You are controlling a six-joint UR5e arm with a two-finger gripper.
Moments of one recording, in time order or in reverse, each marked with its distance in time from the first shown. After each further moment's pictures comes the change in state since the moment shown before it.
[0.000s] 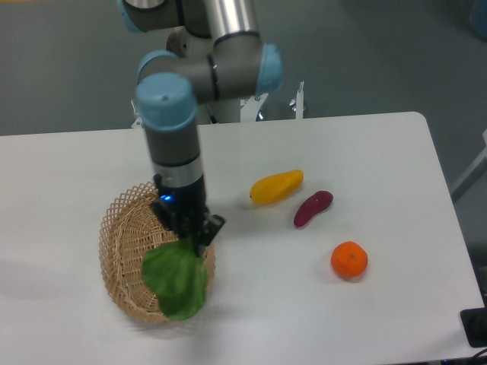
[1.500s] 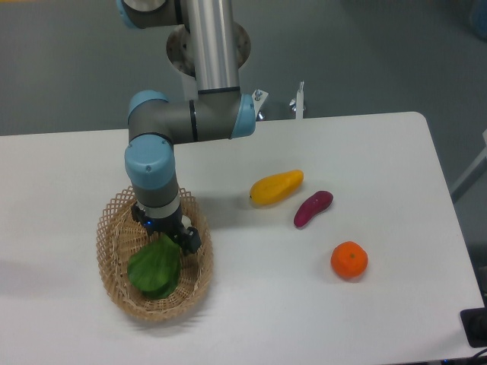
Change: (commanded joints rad) arm -0.224 -0.212 -0.181 0.121 0.123 -0.164
